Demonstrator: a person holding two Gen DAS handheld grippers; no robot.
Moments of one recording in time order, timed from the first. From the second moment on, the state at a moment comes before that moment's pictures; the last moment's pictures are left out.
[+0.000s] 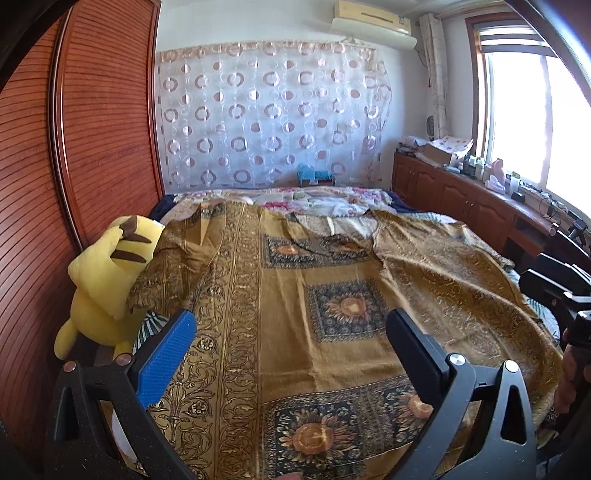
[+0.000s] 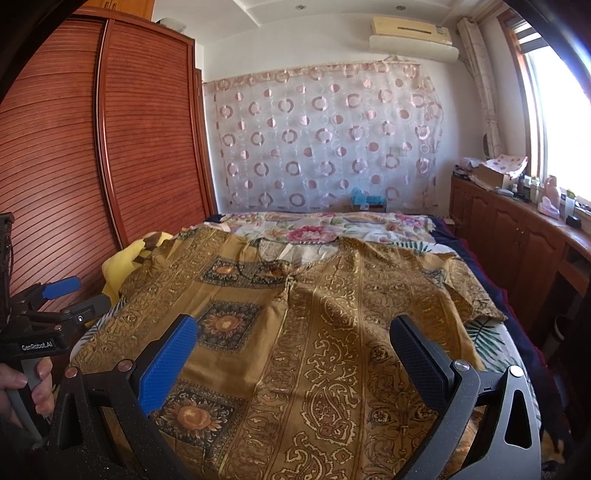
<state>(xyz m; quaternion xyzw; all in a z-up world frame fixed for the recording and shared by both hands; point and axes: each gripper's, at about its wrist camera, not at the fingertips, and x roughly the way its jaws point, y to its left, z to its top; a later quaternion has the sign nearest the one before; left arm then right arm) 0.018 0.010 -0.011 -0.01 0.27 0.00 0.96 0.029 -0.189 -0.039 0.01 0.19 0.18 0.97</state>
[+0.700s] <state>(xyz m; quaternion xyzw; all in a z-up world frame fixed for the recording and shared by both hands) 0.101 0.133 -0.048 -0.05 0.34 0.04 0.94 0.145 -0.166 -0.035 -0.05 0.27 0.26 0.93</state>
